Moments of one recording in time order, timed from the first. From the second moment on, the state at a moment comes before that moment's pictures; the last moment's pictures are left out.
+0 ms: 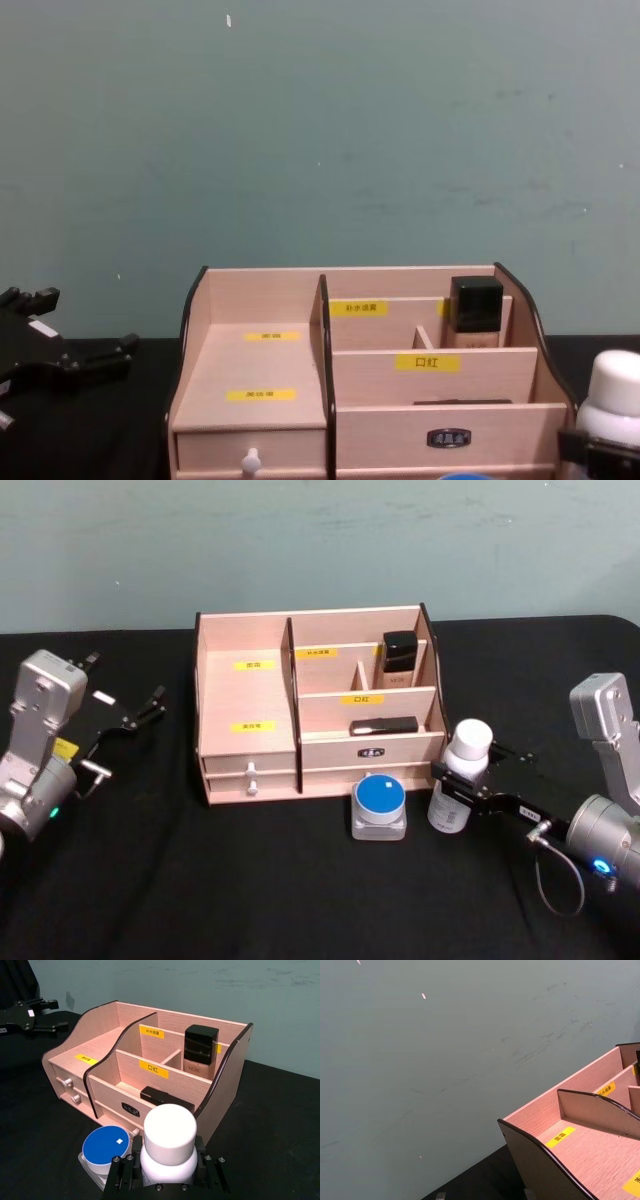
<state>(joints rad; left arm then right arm) -0.20 0.60 0.45 -1.41 -0.25 -0.12 0.03 -0.01 0.59 -0.30 -1.66 0.48 0.15 0.37</state>
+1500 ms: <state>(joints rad) -0.20 0.60 0.45 -1.41 -0.25 -0.12 0.03 0.14 0.58 -0.36 -1.80 0.52 0.19 0.44</state>
